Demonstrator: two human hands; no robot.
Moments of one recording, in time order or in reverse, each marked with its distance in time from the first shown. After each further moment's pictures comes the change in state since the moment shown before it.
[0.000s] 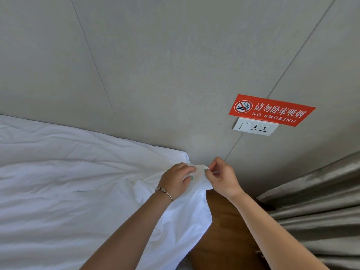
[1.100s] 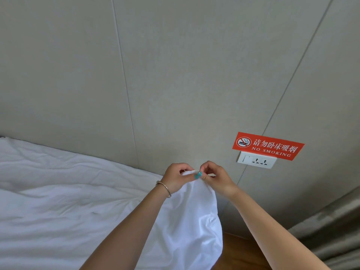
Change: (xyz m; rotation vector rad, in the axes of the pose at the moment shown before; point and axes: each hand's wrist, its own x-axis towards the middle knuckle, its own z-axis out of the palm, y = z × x) left_hand -0.006 0.044 -0.115 -0.532 0.170 -0.063; right_hand 0.007 -0.110 -0.016 0.124 -0.190 -0.276
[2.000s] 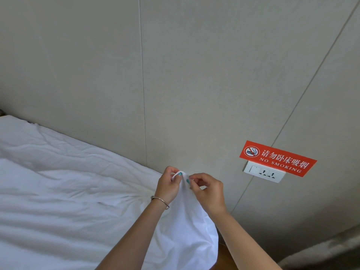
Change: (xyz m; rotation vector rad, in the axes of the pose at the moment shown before) left_hand -0.041 -0.014 0.017 -0.067 0.450 -0.172; right_hand -0.036 -0.010 0.047 -0.067 0.323 -0.160
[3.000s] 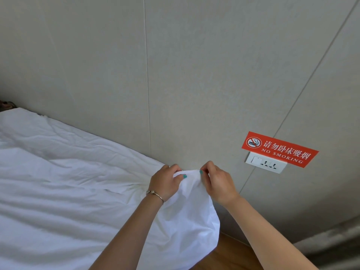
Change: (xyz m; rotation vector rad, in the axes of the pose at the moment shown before) left_hand -0.033 -0.001 -0.026 0.645 -0.057 0.182; right_hand 0.001 0.006 -0.036 -0.532 -0.284 -0.268
